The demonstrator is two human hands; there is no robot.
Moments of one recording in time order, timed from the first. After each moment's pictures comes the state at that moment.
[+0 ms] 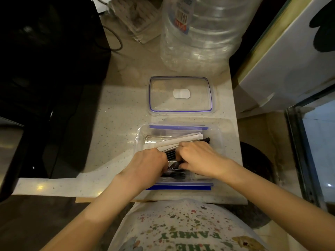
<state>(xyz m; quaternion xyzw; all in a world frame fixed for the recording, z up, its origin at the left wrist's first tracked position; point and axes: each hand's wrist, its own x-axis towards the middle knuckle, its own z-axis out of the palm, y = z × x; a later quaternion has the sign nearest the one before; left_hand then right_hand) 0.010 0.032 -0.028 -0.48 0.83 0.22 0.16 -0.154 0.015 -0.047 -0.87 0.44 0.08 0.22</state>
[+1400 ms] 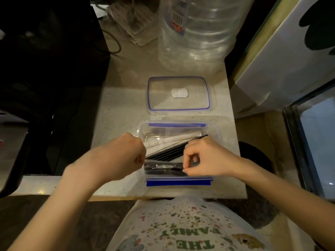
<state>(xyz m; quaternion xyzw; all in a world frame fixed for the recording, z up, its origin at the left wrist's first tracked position) 0.048 0.025 0.034 -0.49 0.81 0.26 0.18 -0.173 0.033 -0.005 -0.78 0.44 -0.06 0.44</state>
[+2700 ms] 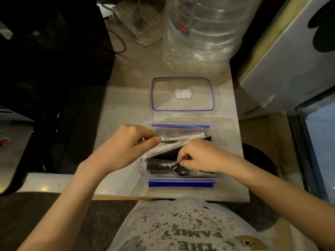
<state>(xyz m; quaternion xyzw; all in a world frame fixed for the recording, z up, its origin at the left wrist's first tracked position) 0.053 0.013 0.017 -0.51 0.78 0.34 -0.10 -0.154 0.016 -0.023 -0.82 0.44 0.07 0.36</state>
